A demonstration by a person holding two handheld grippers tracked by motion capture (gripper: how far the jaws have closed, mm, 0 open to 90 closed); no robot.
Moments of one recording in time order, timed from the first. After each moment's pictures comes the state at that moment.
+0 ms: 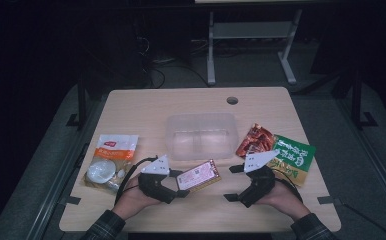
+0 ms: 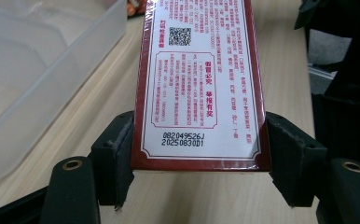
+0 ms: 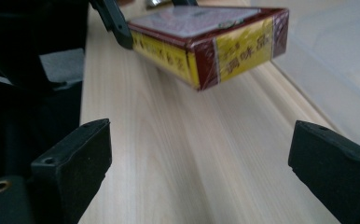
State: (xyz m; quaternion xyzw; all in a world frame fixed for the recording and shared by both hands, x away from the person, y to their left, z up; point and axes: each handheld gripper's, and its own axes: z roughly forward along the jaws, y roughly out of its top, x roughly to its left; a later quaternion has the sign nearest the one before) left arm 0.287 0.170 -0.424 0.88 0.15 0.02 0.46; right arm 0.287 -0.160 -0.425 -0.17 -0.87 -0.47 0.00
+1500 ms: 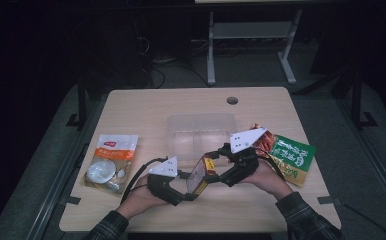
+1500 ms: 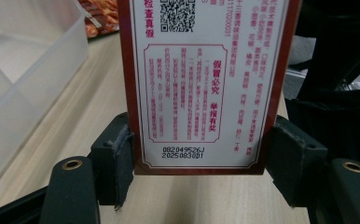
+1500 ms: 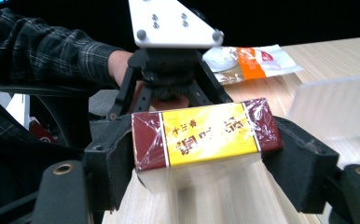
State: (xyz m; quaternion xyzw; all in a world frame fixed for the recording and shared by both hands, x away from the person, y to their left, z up) left arm 0.290 0.148 -0.431 0.87 0.10 -0.02 0.48; right arm 0.317 -0.115 -0.375 -0.06 -0.83 -0.56 0.04
